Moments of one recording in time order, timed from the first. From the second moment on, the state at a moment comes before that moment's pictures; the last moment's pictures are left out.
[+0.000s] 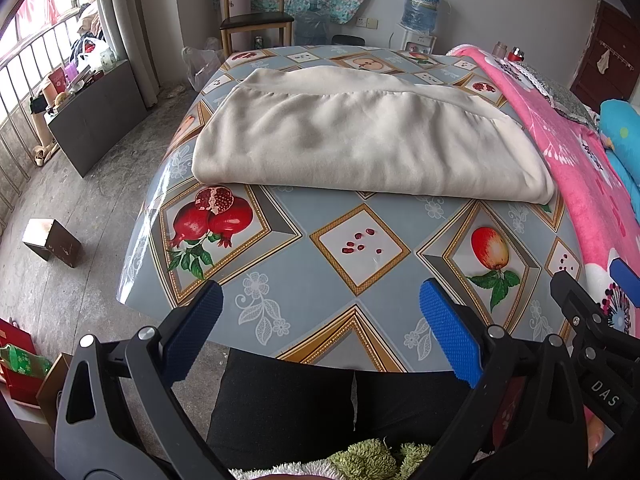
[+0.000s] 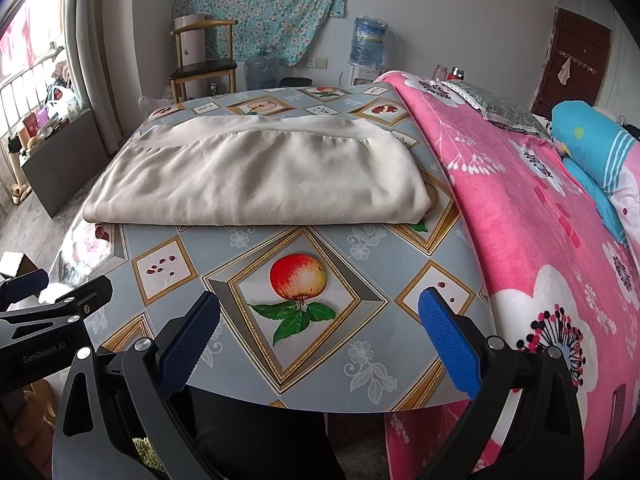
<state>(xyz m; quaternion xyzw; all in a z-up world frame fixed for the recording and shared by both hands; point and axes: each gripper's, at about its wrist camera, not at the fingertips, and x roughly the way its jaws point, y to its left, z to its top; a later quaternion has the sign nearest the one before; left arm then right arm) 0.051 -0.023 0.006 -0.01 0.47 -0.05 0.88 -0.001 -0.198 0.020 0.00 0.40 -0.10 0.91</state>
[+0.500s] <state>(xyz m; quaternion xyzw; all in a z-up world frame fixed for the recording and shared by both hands) 0.051 -0.023 0.006 -0.01 0.47 -0.05 0.88 -0.001 -0.197 0.020 0.00 0.40 -0.10 0.91</state>
